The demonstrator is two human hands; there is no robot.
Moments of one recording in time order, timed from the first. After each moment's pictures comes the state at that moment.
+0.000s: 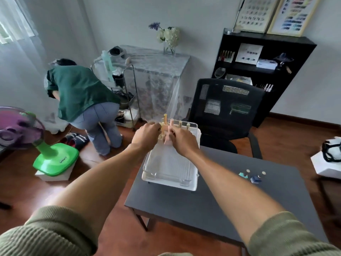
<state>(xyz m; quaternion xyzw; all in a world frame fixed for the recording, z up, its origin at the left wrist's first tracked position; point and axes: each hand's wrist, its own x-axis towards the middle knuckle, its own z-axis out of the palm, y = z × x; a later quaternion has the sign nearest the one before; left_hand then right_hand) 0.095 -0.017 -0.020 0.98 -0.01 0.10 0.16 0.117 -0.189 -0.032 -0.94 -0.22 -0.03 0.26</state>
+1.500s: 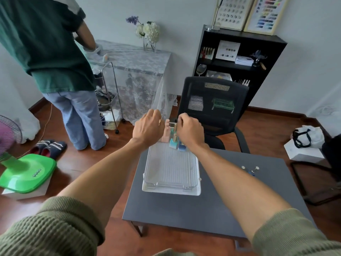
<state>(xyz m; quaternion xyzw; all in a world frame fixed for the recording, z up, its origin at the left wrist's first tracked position) 0.150 -0.010 -0.017 0.96 -0.07 0.21 0.18 0.150 -0.182 -0.011 -0.95 -0.07 -0.17 0.25</state>
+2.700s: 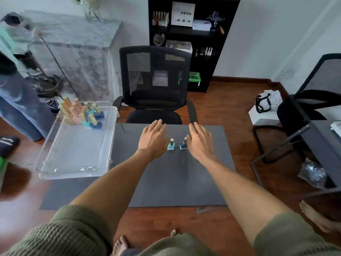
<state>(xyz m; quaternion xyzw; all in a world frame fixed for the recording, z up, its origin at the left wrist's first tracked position) 0.096 -0.346 -0.108 0.98 -0.16 0.00 0.11 0.071 -0.549 -0.112 -0.99 -0.01 -0.05 0.11</state>
